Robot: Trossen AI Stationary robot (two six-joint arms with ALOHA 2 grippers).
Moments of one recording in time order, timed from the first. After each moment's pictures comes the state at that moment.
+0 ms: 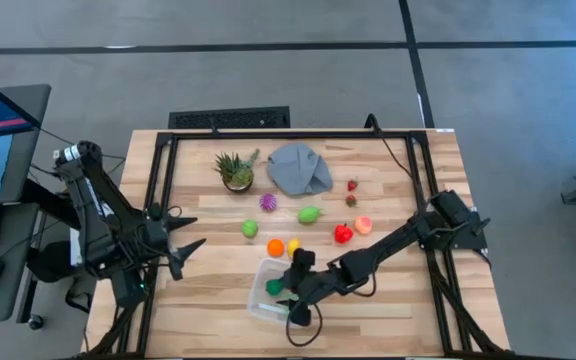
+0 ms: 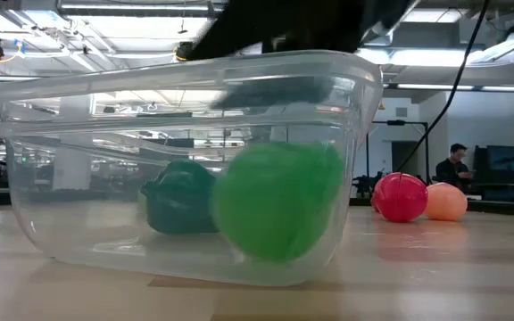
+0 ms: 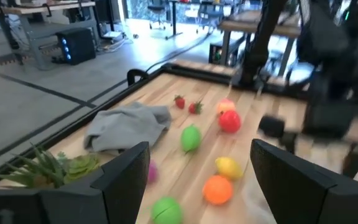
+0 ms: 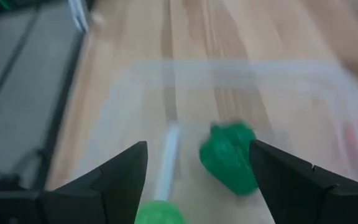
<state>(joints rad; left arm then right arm) -1.07 1.10 0.96 -1.26 -1.32 -1.45 0.48 1.97 1.25 0.04 0.26 0.44</state>
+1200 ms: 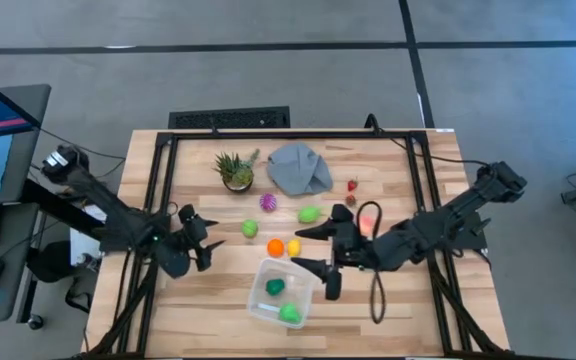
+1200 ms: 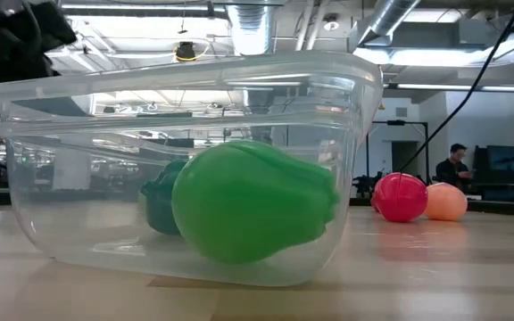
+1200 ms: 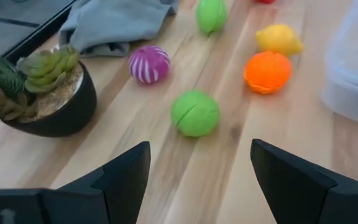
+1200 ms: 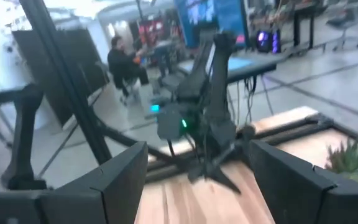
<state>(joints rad) -0.68 0.98 0.42 -0.43 -0.85 -0.77 0.55 1.48 1.26 0.15 0.65 0.24</state>
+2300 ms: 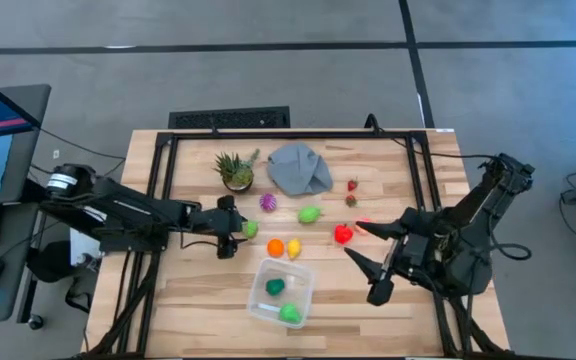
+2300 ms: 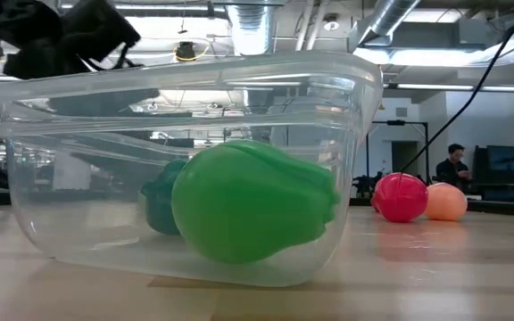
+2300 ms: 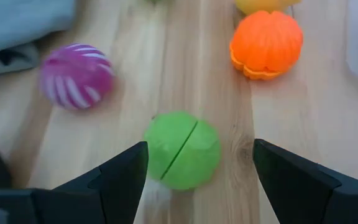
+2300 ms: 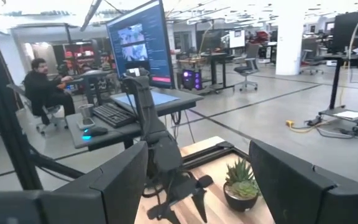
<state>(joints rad) -0.11 1.29 0.43 0.07 -0.19 -0.04 0.87 1.35 1.26 0.19 1.31 -0.03</state>
